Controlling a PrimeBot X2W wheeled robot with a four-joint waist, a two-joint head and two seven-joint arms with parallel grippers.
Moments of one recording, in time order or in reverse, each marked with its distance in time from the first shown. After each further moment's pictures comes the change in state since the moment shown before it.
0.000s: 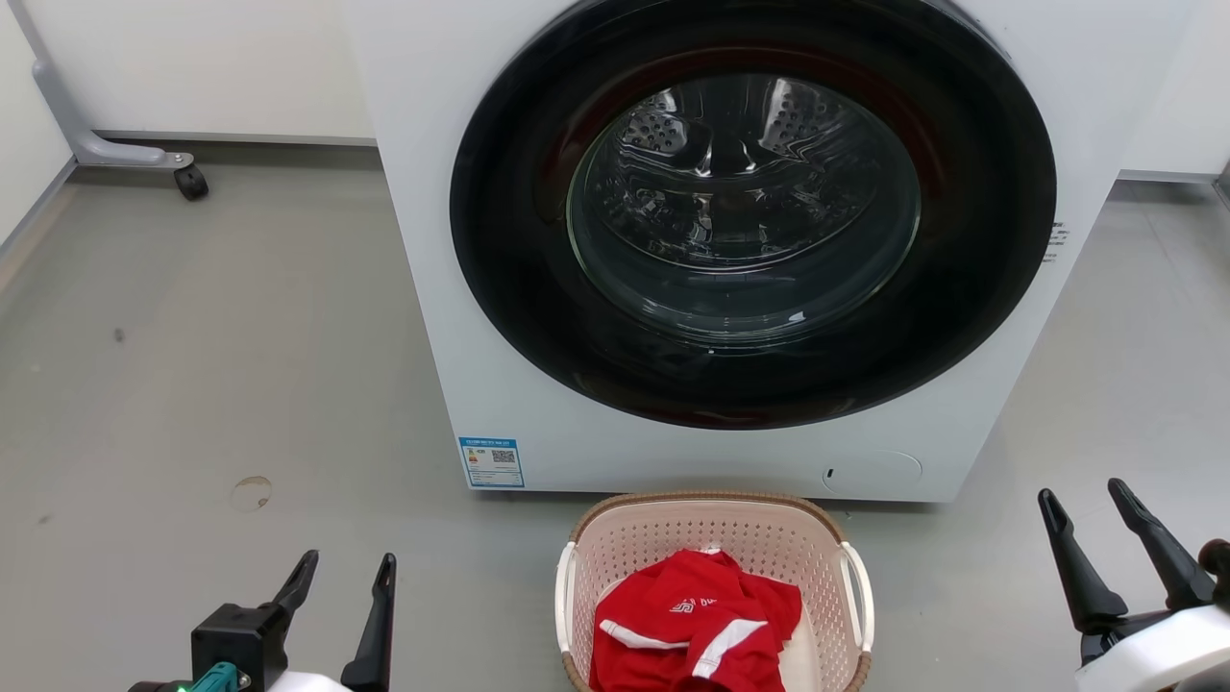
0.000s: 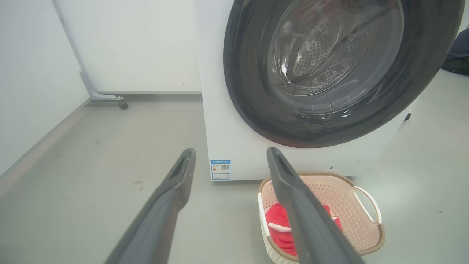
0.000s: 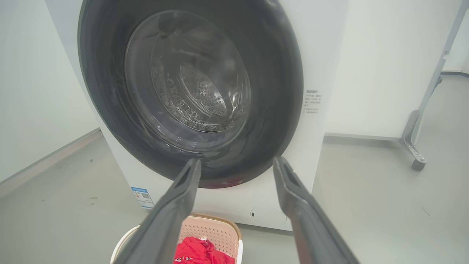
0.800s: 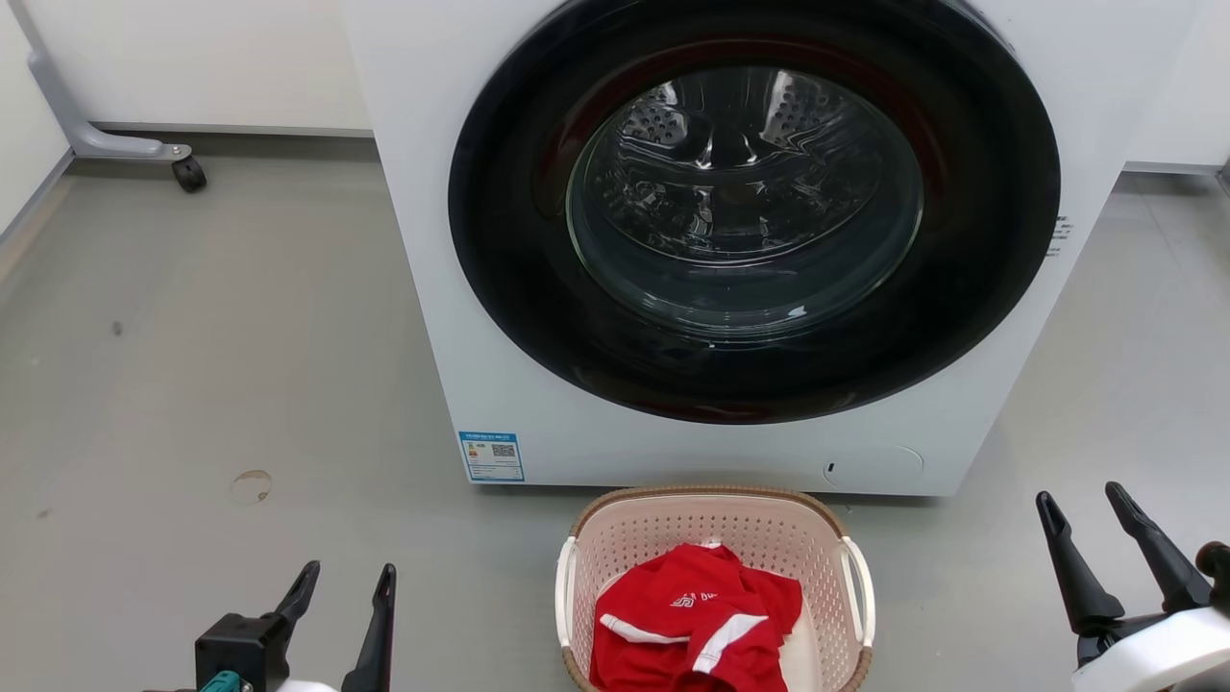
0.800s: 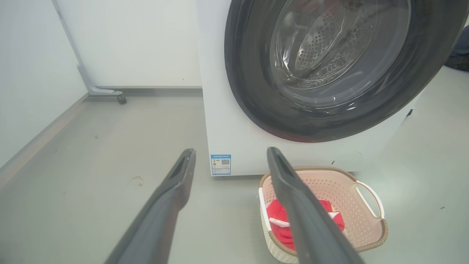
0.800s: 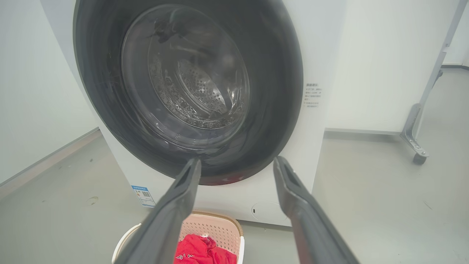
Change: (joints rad) left arm -0.005 -0.015 0.006 0.063 0.002 -0.030 -0.036; right arm 0.000 0.007 -0.002 0.005 0.005 0.000 0.000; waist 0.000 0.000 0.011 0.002
